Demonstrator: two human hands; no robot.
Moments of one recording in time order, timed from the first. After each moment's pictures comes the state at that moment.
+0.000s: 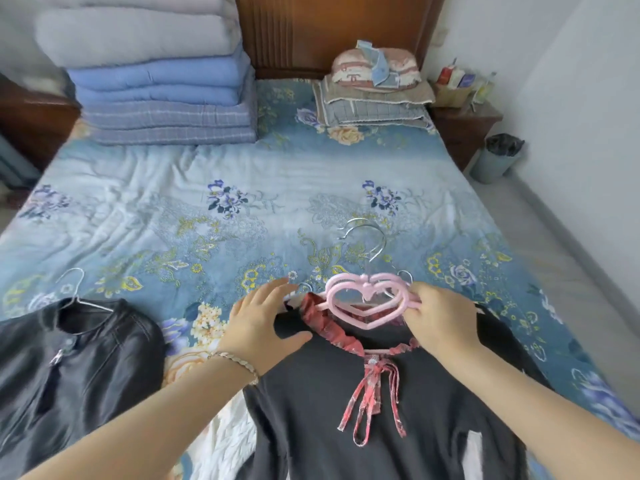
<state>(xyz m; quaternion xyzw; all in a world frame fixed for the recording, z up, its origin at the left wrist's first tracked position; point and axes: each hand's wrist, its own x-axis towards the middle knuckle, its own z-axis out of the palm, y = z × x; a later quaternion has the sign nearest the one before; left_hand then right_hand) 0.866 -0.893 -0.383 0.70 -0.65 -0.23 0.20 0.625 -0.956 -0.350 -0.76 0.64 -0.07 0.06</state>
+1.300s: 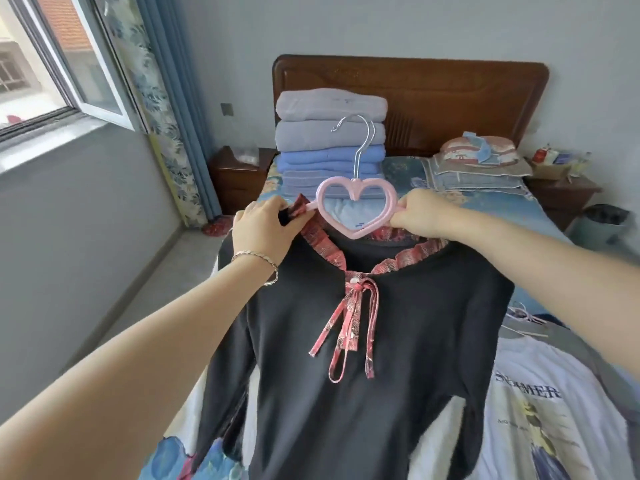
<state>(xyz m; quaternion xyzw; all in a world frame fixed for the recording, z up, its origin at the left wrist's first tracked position) 1.167 -0.598 -0.138 0.80 -0.50 0.06 0.34 0.967 -0.692 -0.080 -0.85 0.49 -0.05 0.20</state>
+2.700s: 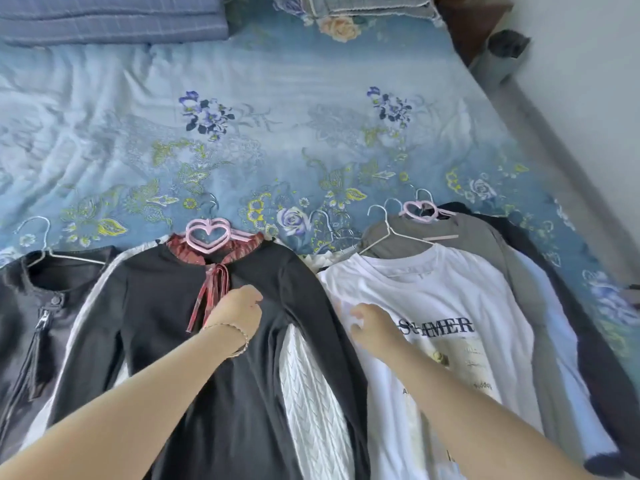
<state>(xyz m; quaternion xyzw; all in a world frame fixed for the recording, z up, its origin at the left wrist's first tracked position) 0.971 -0.879 -0.553 0.76 -0.51 -0.40 0.01 0.736 -0.877 -0.557 -0.62 0.68 0.07 0.38</state>
